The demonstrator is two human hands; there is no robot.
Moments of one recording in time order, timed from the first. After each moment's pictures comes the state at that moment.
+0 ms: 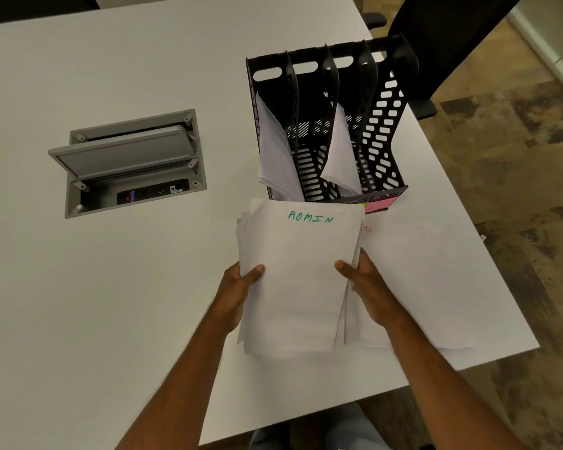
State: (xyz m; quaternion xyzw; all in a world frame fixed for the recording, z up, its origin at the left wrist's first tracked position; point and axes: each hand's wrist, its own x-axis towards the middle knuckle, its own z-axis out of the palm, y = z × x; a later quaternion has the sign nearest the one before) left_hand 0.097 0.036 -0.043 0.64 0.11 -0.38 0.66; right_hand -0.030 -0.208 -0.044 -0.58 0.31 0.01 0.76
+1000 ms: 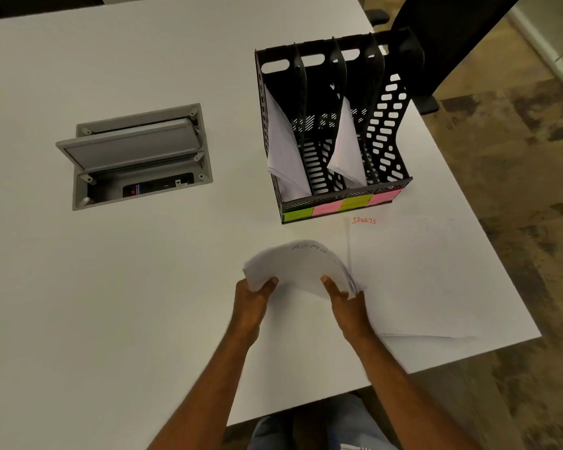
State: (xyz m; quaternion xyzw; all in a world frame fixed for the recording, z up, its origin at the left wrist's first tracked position) left_hand 0.047 0.039 -0.029 0.69 0.06 -0.28 0.66; right_hand -0.050 -0.119 -0.042 -0.63 0.39 -0.14 0.66
